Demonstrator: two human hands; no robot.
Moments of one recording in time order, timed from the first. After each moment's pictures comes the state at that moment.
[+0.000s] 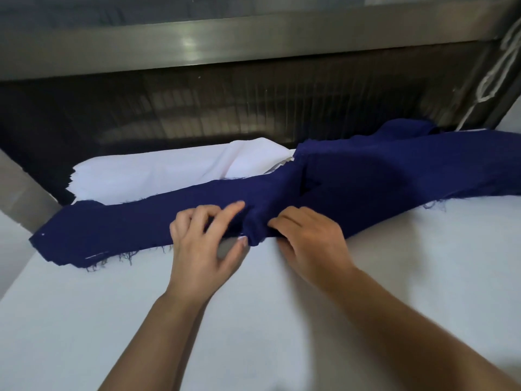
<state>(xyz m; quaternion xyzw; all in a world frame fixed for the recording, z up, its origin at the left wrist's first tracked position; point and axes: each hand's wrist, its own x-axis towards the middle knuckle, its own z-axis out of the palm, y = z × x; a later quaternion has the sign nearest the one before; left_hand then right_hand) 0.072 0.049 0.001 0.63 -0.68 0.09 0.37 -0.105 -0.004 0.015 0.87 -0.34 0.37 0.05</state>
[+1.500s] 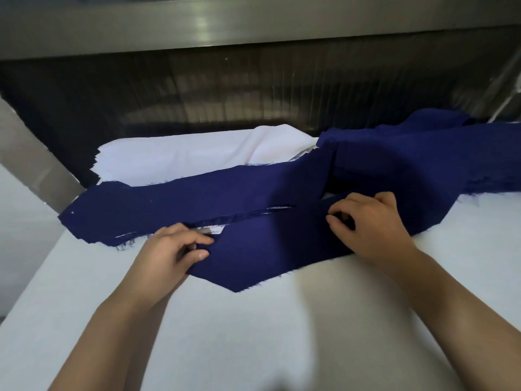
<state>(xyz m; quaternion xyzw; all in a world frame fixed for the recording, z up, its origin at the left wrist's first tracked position) 0.160 0.093 0.001 0.71 -0.64 -0.14 0.26 -0.138 -0.024 0.004 0.85 -0.48 0.21 0.01</state>
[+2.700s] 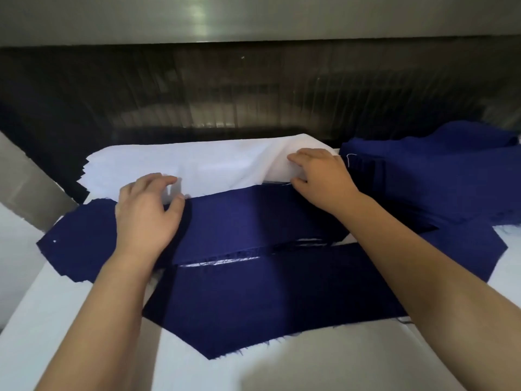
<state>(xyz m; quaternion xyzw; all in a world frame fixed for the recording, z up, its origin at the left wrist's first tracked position) 0.217 0.000 0.019 0.81 -0.51 -0.01 0.28 -0.016 -0.138 0.029 0.86 -0.49 0.11 -0.04</state>
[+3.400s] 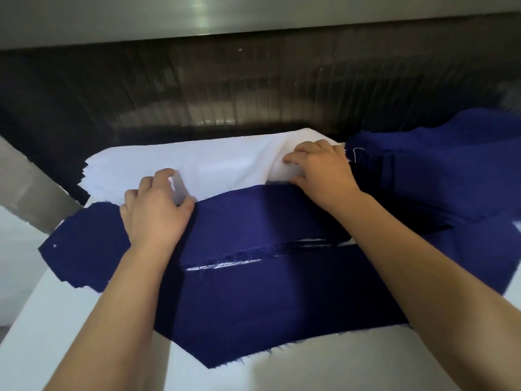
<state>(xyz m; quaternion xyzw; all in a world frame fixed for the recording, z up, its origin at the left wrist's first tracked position) 0.209 -0.023 0.012 0.86 -0.45 0.01 0.23 -0.011 -0.143 0.024 0.87 -0.47 0.12 0.02</state>
